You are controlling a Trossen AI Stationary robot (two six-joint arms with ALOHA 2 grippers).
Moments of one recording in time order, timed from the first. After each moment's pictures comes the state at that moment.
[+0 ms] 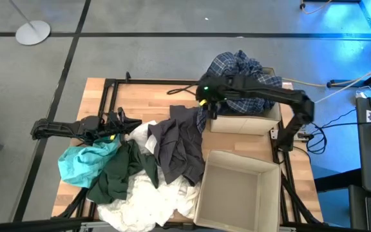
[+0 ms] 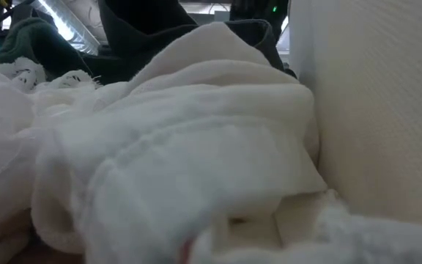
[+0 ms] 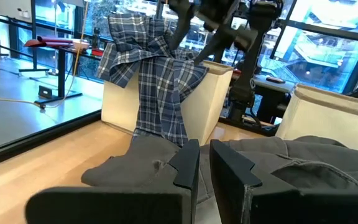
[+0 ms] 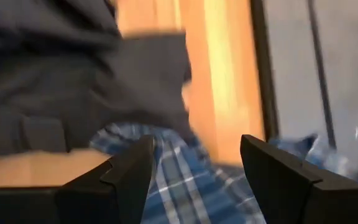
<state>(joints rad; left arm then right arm) -0.07 0.02 0.02 0.03 -0.38 -0.19 -0.26 1.74 1.74 -1.05 0.15 -0.27</state>
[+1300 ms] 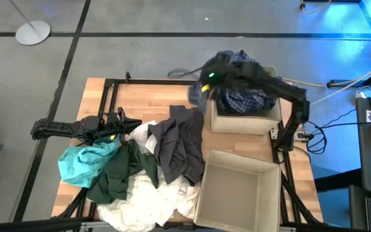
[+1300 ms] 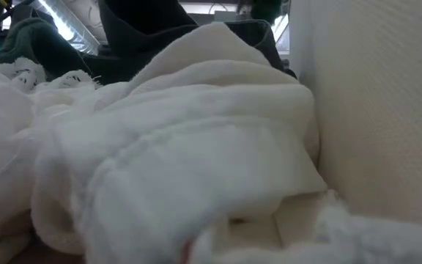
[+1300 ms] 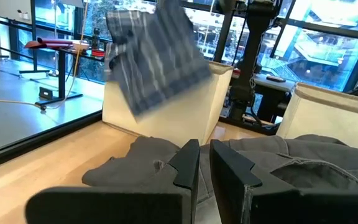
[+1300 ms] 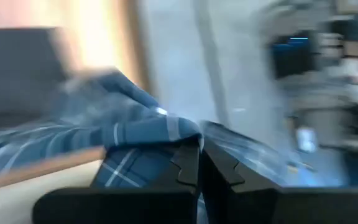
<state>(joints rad) -0.07 0.02 0.02 0.03 -0.38 -0.18 -0.27 1.77 2.08 -1.21 0.57 -0.37</state>
